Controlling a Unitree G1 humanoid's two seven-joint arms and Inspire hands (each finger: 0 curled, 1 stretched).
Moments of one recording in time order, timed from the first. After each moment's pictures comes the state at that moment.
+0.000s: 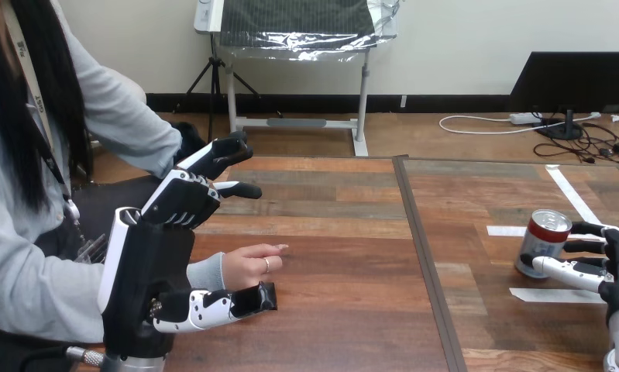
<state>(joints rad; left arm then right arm) -0.02 0.11 -0.03 0.50 -0.39 -1.20 -0.50 -0.48 -0.46 -0.16 1.31 -0.12 -0.43 -0.24</state>
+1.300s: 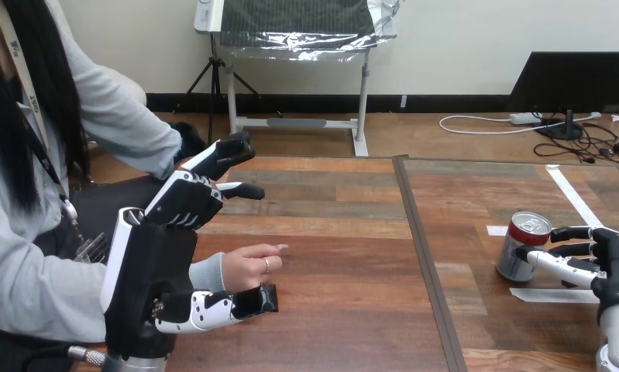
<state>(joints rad) -0.02 0.11 -0.02 0.50 -0.39 -1.19 -0.52 -0.50 -0.43 -0.19 1.31 -0.08 -0.43 -0.21</state>
